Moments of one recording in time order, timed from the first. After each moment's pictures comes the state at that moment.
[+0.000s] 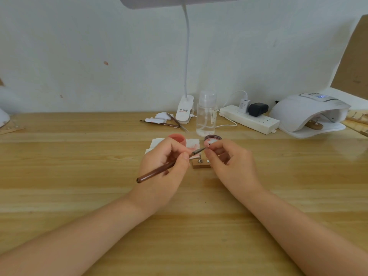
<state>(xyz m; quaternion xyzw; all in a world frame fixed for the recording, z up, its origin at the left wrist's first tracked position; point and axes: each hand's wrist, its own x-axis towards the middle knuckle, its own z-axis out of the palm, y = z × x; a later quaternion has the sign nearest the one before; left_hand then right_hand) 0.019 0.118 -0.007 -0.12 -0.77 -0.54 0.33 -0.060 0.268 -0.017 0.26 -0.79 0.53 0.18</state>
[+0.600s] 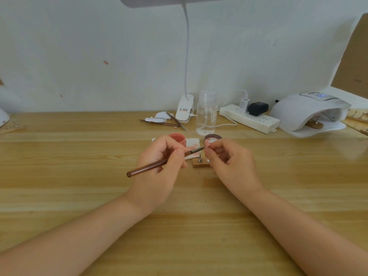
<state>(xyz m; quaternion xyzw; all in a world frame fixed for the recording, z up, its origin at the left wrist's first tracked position) 0.019 0.115 -0.005 -0.12 -0.75 -0.55 0.33 -0.060 0.268 -0.018 0.25 -0.79 0.54 0.16</state>
